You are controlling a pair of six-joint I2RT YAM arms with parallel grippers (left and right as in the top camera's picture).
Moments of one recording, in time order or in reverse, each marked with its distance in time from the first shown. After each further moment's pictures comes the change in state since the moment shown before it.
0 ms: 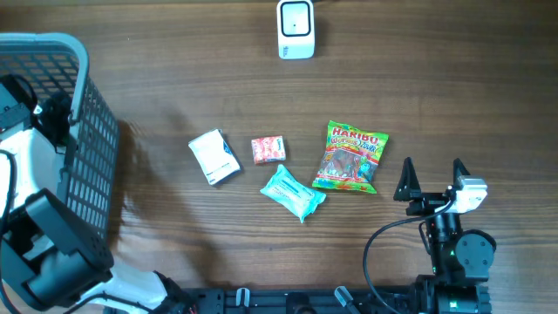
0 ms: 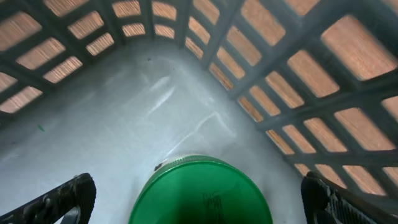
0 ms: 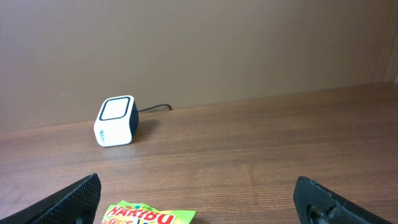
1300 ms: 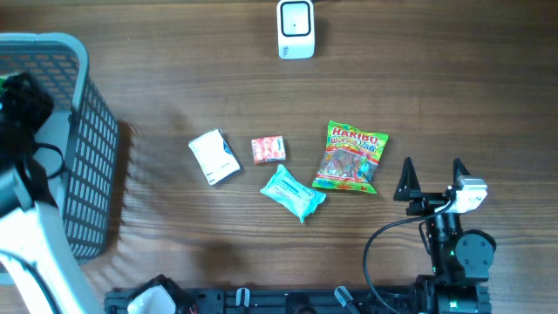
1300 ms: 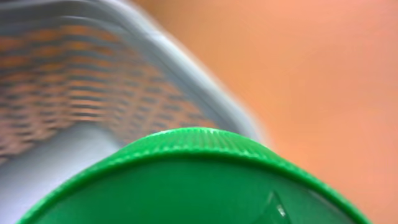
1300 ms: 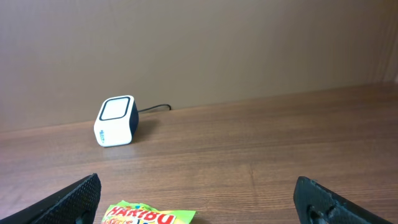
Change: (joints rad) left arm -0.007 -0.612 0.003 -0.108 0.242 -0.172; right arm 0.000 0.000 0.000 0.000 0.000 0.000
